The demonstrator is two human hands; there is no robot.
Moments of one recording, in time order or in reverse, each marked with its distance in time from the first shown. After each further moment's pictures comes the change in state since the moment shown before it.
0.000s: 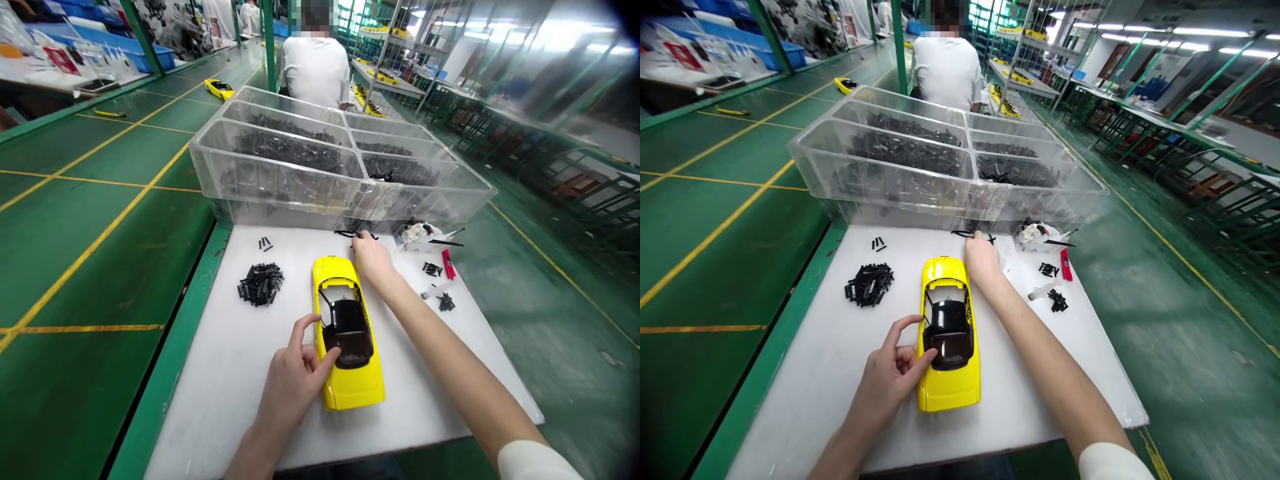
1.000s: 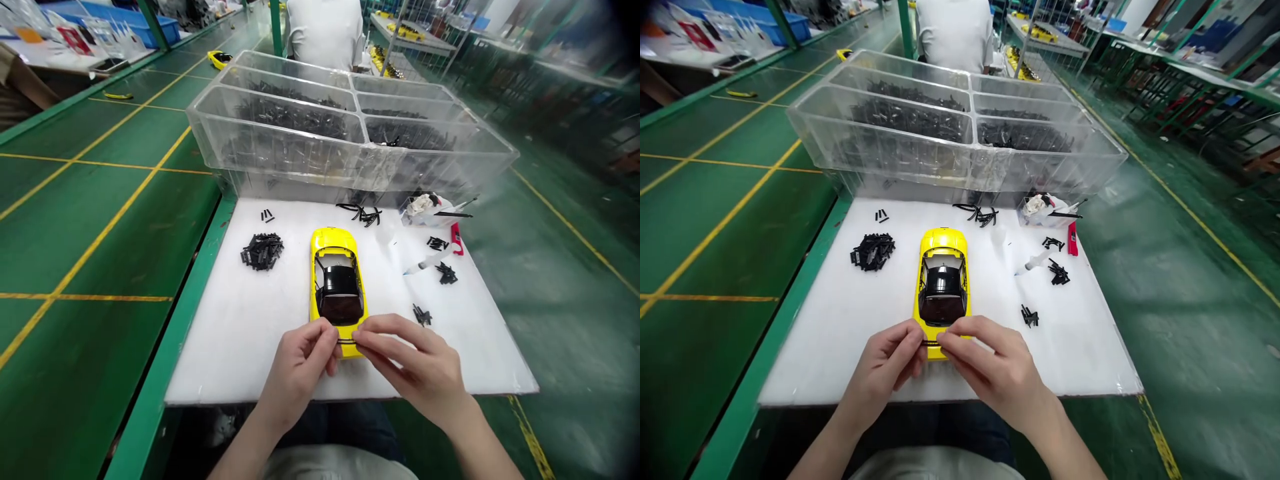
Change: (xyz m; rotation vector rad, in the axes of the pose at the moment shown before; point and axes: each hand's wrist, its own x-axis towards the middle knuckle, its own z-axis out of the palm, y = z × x) left_hand -0.043 0.037 0.015 -0.401 -0.129 -0.041; right_hand -0.198 0.025 0.007 0.894 0.463 -0.658
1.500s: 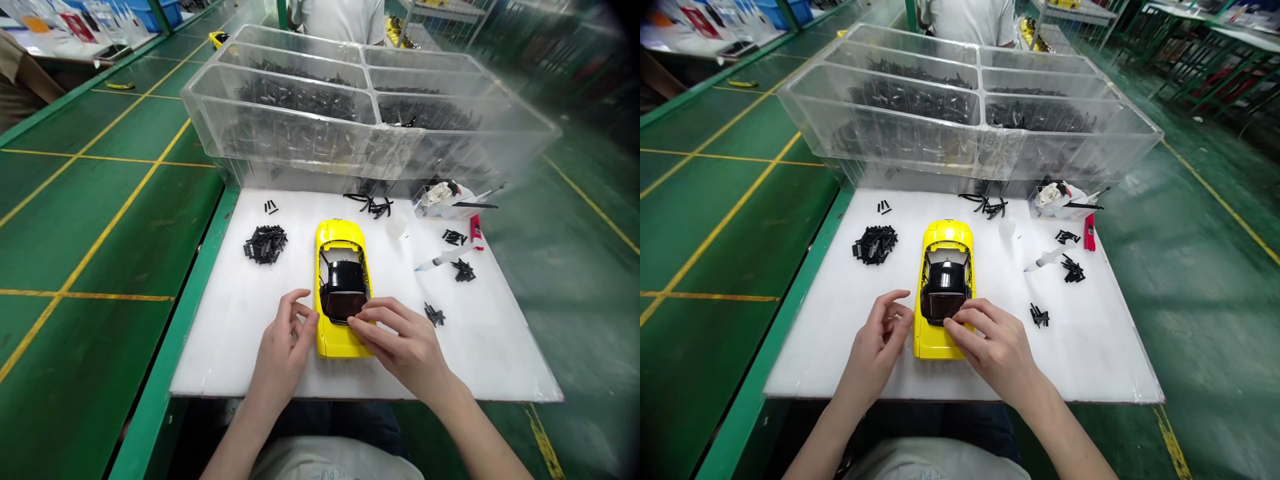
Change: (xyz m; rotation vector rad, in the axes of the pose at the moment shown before) left_hand 0.010 -0.029 -0.021 0.402 0.322 -0.005; right_hand -0.006 0.037 0.015 -0.241 -0.092 -0.110
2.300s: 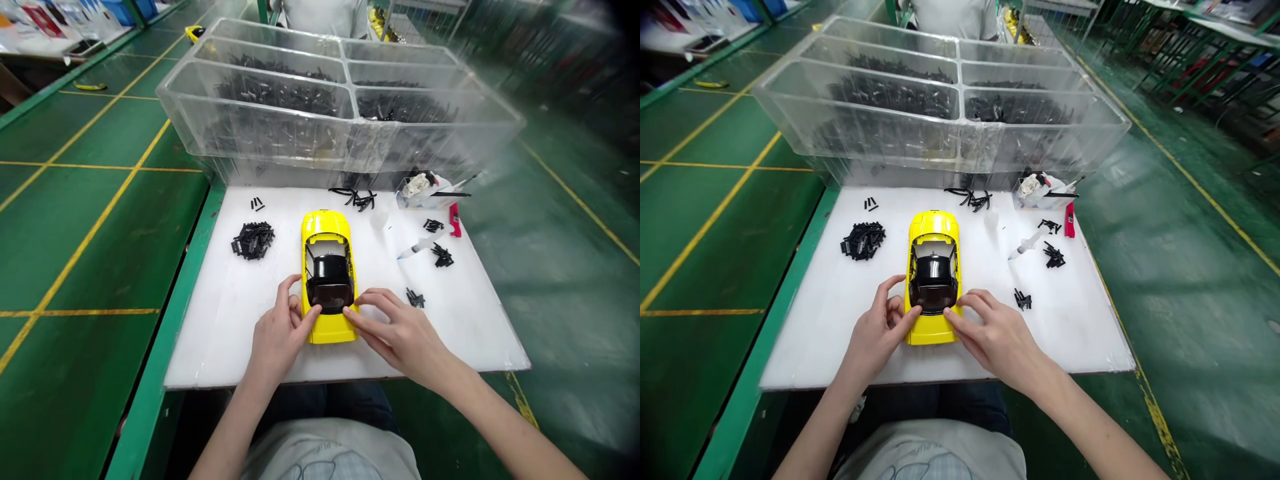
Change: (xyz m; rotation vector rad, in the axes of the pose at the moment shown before) left_hand 0.007 0.010 0.007 0.248 -0.108 -0.031; right_hand -0.019 0.001 -0.023 -0.036 -0.209 0.090
